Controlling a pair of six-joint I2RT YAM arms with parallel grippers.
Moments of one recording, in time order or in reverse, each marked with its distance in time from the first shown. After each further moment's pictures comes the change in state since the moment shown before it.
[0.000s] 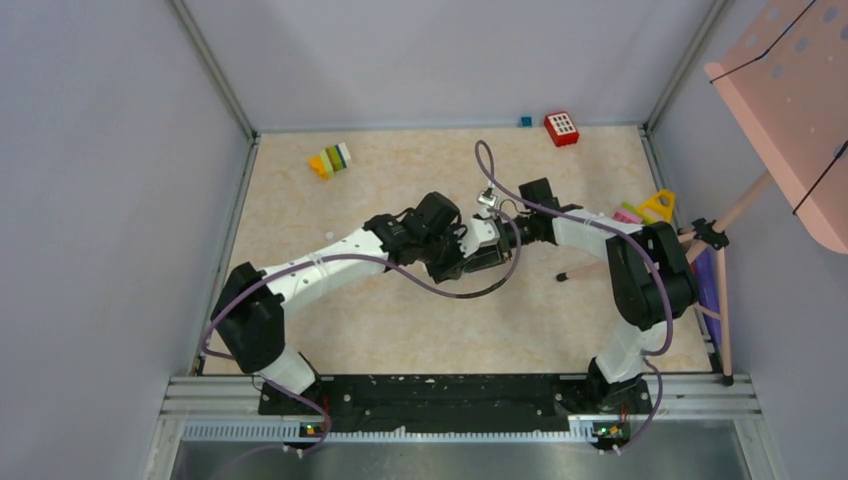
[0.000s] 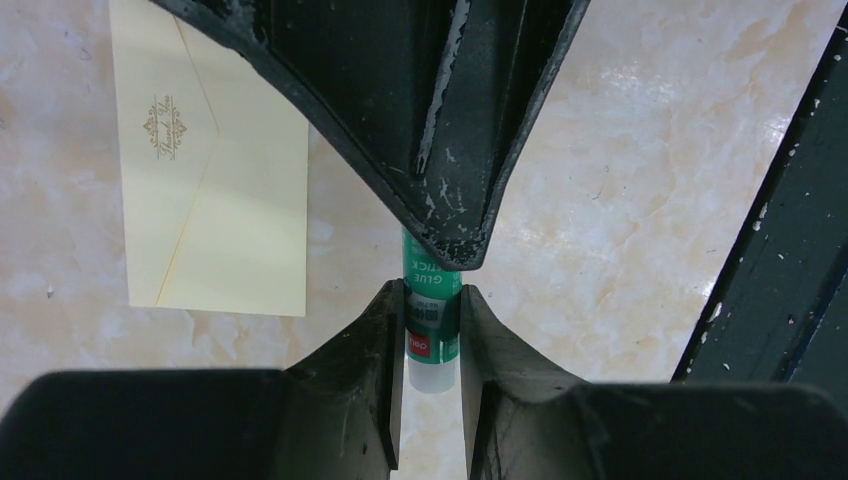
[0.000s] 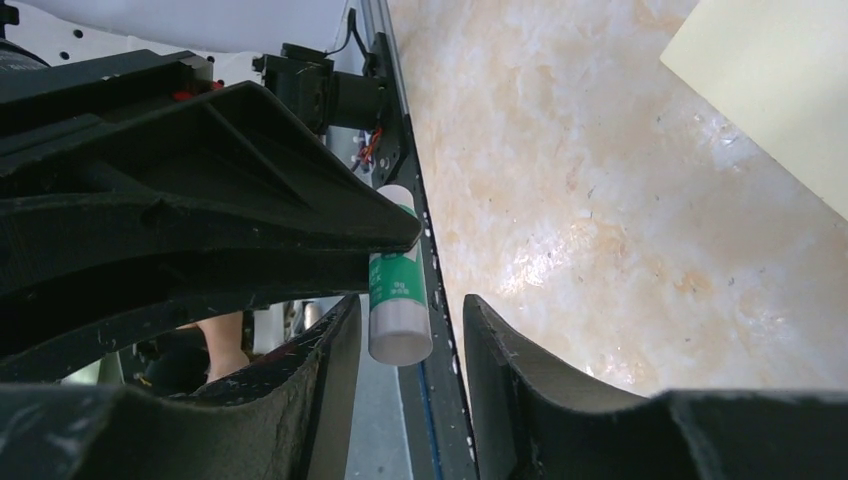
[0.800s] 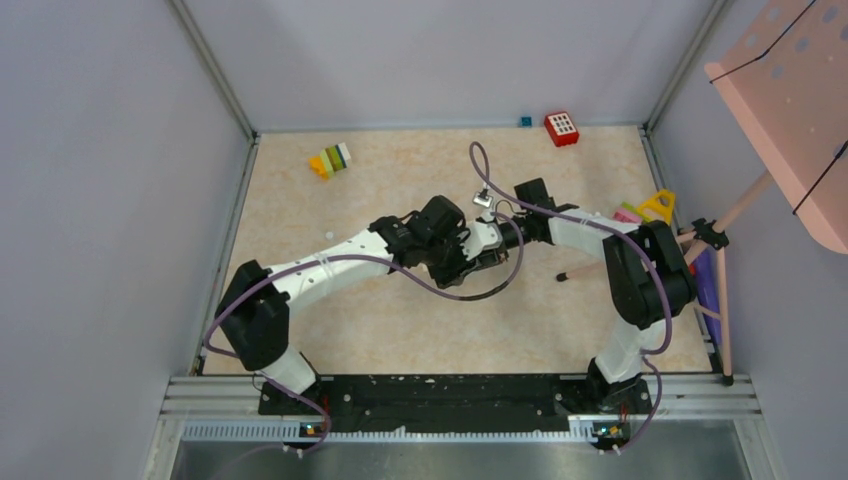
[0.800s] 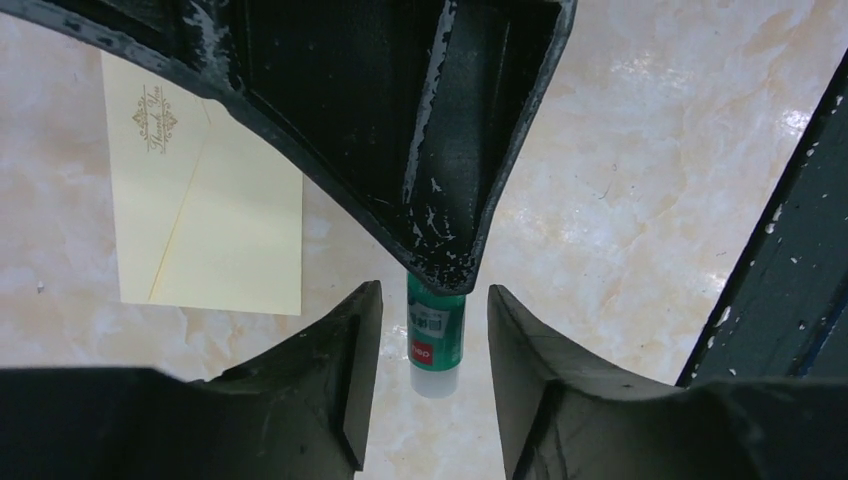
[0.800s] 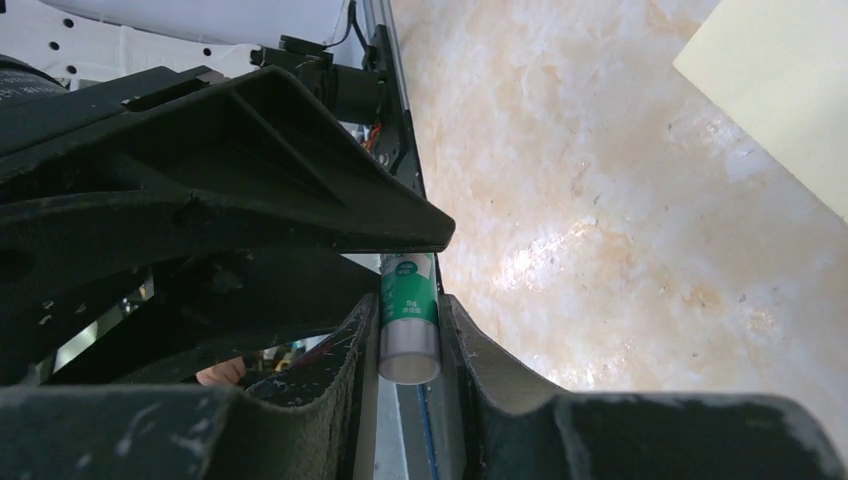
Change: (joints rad) left arm -0.019 0.021 0.000 -0.001 -0.029 -0.007; right arm 0.025 0.011 0.006 0.006 0.005 -0.005
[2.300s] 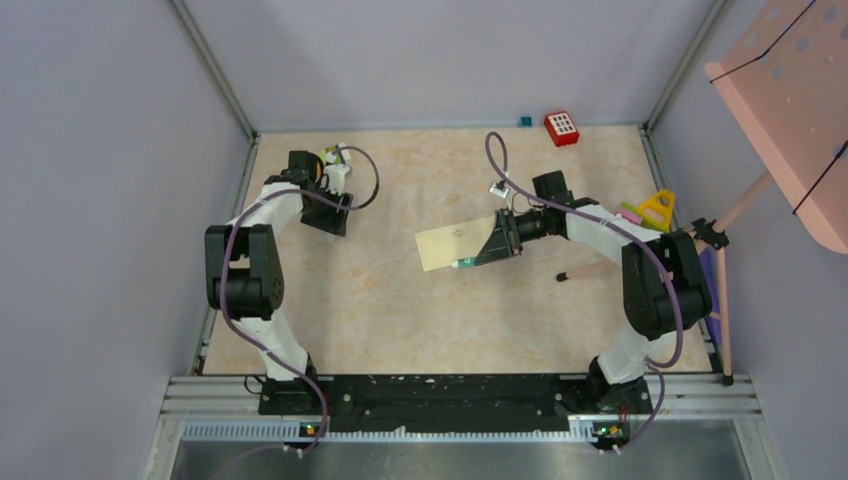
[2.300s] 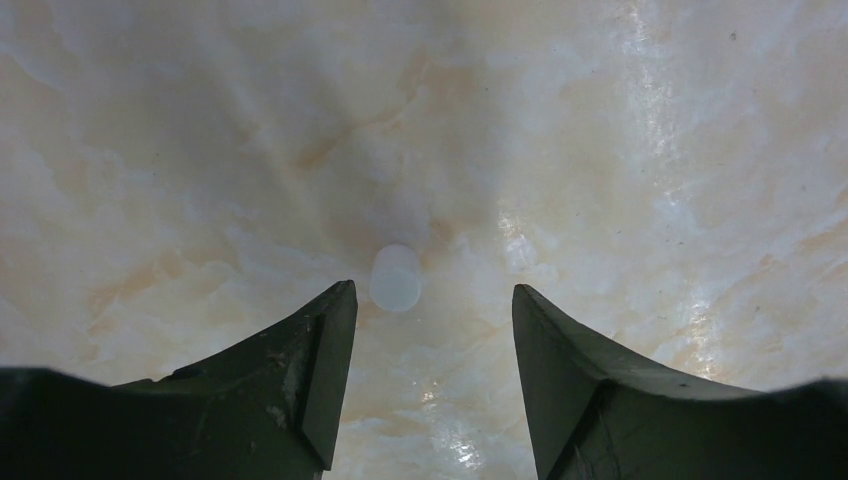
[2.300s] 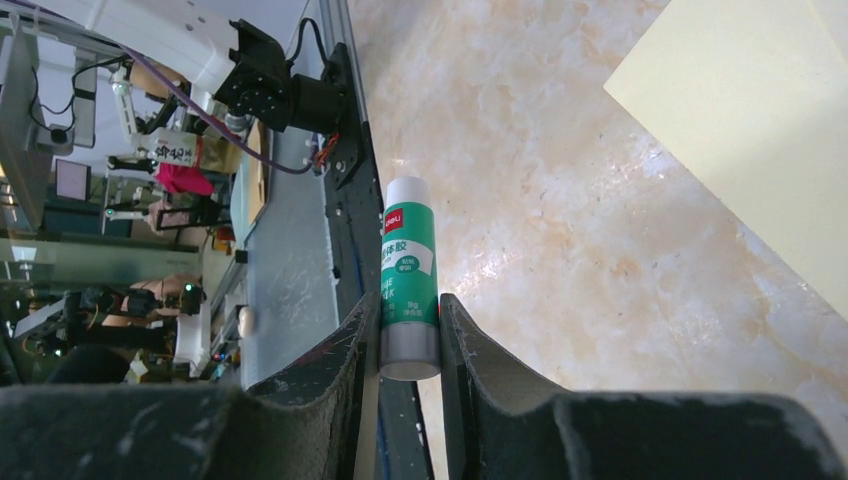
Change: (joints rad) left arm 0.868 0.205 0.044 -0.039 -0.009 0.048; right arm -0.088 -0.085 0.020 -0.130 0.039 -0.193
